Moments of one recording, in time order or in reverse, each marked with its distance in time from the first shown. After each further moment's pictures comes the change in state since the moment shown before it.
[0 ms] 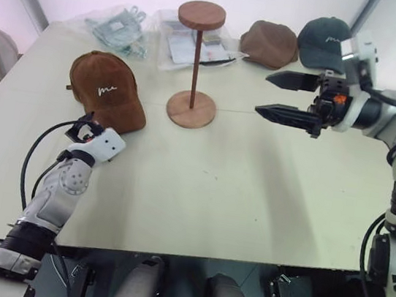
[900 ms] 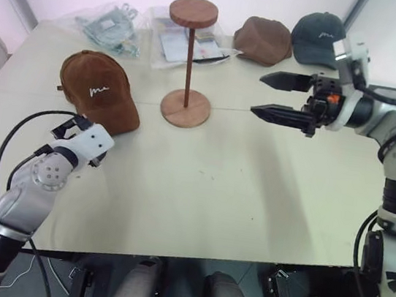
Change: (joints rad) left arm 0.083 0.174 0.002 -0.345 -0.142 0.338 -0.270; right arm -0.019 0.031 0.011 0.037 -0.021 -0.013 0.033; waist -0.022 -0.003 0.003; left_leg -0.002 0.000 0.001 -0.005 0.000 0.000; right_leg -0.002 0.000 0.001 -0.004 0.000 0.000
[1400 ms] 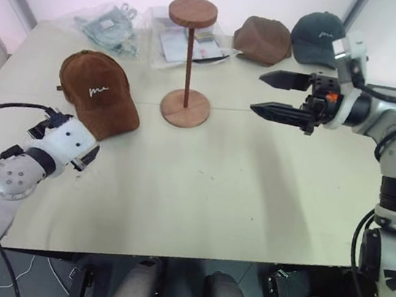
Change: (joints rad) left arm 0.183 0.155 0.178 -0.313 -0.234 0.143 -0.018; right arm -0.015 0.017 0.007 0.045 -0.009 -0.030 0.018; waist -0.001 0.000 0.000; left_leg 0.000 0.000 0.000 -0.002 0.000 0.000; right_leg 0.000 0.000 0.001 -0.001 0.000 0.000
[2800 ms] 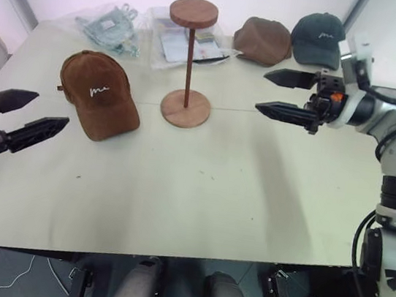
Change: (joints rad) left arm 0.090 0.079 0.845 -0.023 -1.070 0.351 -0.398; right arm -0.005 -0.003 0.000 0.077 -0.025 -0.091 0.048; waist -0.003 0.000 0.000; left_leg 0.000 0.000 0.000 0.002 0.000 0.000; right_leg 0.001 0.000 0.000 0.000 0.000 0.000
